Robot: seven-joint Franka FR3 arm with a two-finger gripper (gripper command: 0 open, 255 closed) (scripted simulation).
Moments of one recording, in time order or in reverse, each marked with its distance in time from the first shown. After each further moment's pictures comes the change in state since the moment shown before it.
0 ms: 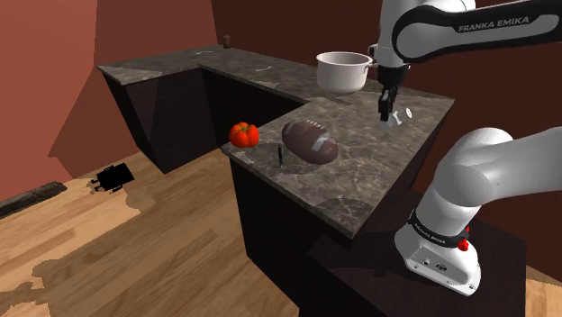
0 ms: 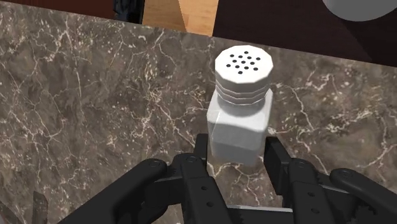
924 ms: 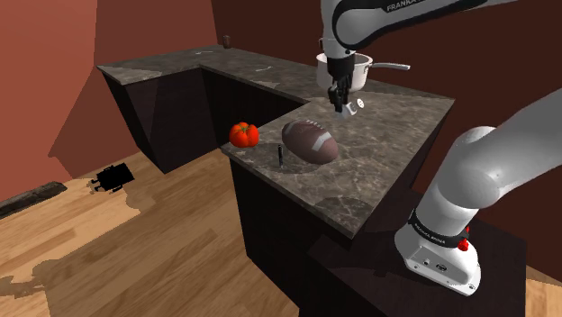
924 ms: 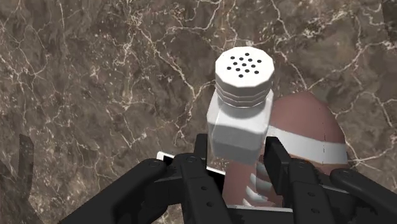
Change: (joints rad) arm 0.088 0.420 0.121 0.298 0.105 0.084 0.160
